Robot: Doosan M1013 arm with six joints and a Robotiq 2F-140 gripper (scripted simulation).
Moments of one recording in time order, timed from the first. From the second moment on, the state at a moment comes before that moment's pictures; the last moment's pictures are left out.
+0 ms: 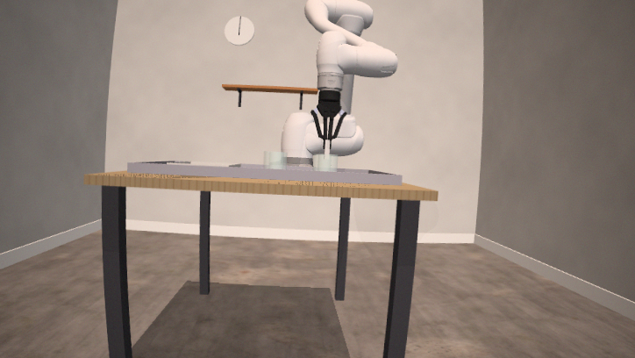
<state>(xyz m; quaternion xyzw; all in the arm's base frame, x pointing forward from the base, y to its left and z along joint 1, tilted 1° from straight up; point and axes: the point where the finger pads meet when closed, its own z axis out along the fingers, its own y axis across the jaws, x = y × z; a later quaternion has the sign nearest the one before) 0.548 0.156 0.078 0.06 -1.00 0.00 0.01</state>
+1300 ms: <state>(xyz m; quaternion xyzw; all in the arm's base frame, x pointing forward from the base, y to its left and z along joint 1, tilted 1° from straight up) 0.553 0.157 0.078 0.06 -1.00 0.00 0.01</state>
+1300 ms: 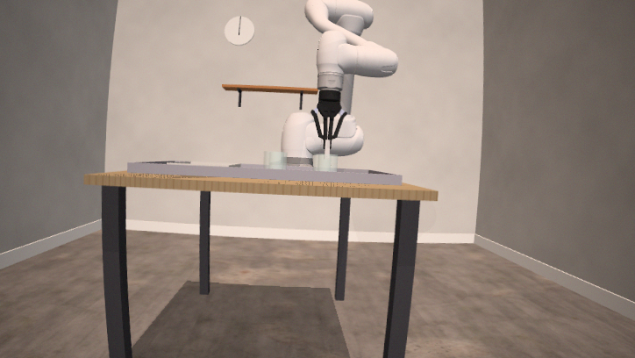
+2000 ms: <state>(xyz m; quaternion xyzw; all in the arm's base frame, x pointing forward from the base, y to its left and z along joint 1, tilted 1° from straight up) 0.555 0.157 0.078 0.06 -1.00 0.00 0.01</state>
